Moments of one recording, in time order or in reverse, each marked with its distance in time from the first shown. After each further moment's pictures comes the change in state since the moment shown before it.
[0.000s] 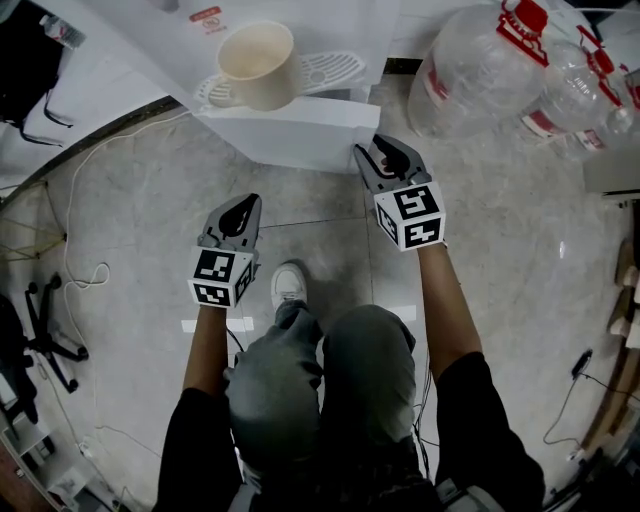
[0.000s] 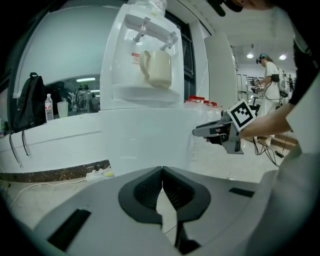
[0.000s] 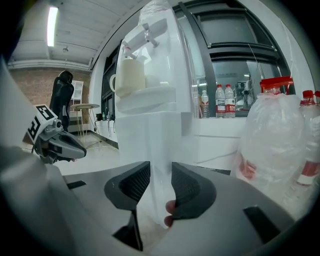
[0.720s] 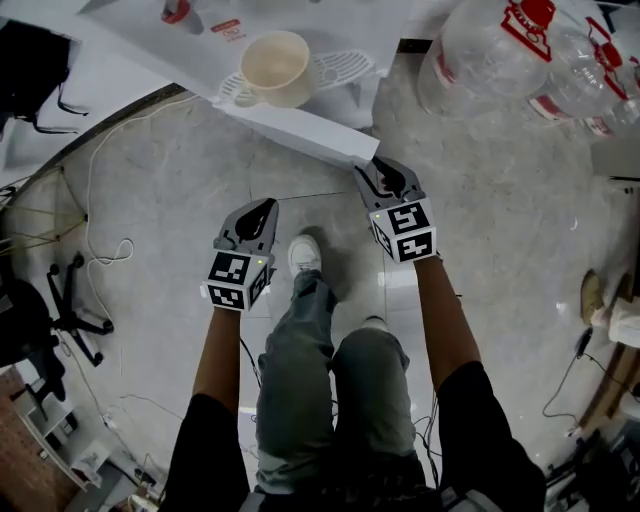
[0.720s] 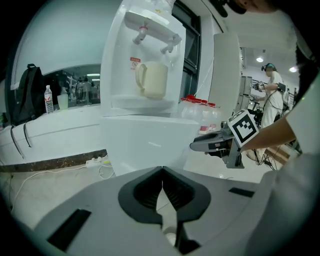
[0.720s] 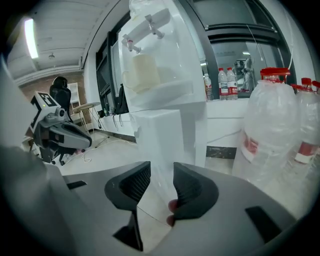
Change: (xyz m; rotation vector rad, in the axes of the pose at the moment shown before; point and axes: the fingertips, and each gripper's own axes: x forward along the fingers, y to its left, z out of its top) left arm -0.057 -0.027 0.028 -0.081 0.143 -0.068; right arm -0.041 0.061 -0.013 0.115 0.189 0.059
